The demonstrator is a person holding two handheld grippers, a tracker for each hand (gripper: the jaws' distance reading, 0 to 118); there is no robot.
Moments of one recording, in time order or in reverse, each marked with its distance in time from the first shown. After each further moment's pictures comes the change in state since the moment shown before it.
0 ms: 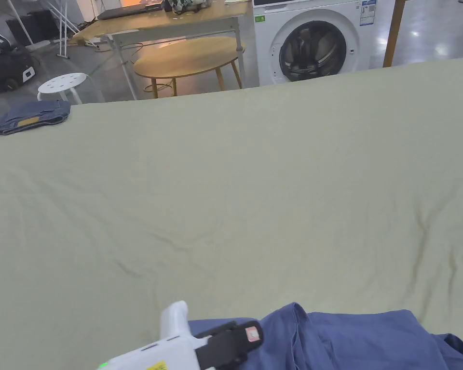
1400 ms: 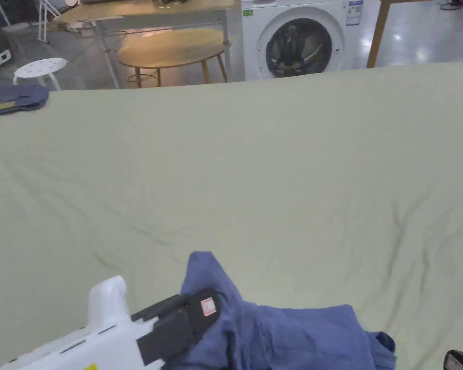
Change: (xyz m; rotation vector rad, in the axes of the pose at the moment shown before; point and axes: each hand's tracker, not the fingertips) left arm 0.090 0.013 0.050 0.150 0.083 -0.190; right arm 0.001 0.001 -0.013 -0.041 0.007 -0.061
